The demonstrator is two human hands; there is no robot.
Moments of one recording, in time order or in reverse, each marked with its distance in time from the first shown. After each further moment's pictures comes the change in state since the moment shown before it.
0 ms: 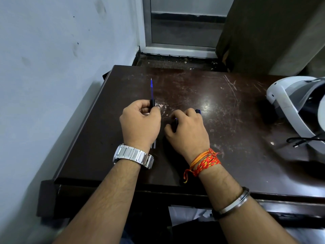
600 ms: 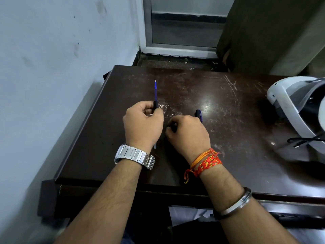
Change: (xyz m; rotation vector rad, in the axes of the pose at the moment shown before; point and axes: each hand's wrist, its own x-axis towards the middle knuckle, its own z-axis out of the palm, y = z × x) left_hand -0.002 0.000 0.001 0.016 -0.066 -0.008; right_hand -0.001 -0.002 -0.009 -0.013 -0.091 -0.019
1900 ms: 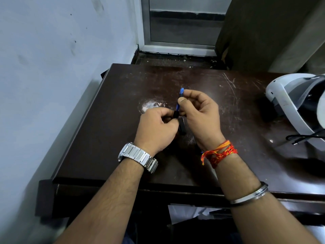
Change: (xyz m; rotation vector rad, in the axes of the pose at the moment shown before) left_hand -0.018 0.006 0.006 0.218 -0.348 0.092; right_hand 0.020 0.010 -0.019 1.166 0.210 0.140
